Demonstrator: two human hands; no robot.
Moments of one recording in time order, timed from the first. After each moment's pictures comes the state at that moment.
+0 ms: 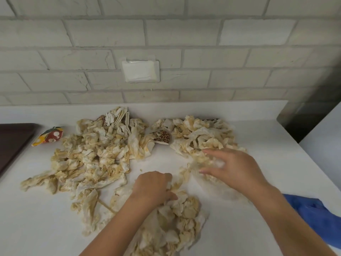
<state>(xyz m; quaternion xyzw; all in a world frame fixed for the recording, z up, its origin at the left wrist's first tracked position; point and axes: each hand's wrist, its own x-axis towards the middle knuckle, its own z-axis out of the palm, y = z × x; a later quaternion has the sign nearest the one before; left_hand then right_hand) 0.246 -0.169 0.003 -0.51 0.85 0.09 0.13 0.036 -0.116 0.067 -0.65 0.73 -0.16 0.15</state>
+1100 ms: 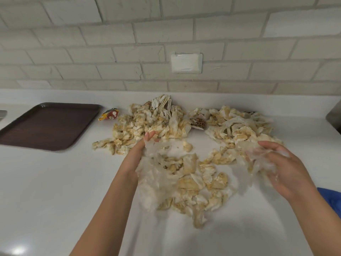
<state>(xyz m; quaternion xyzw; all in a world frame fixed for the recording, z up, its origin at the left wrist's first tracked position) 0.363 -0.132 0.048 -0.56 0.29 0.63 -0.44 0.034 -0.064 0.045 -0.33 0.56 -0.57 0.50</state>
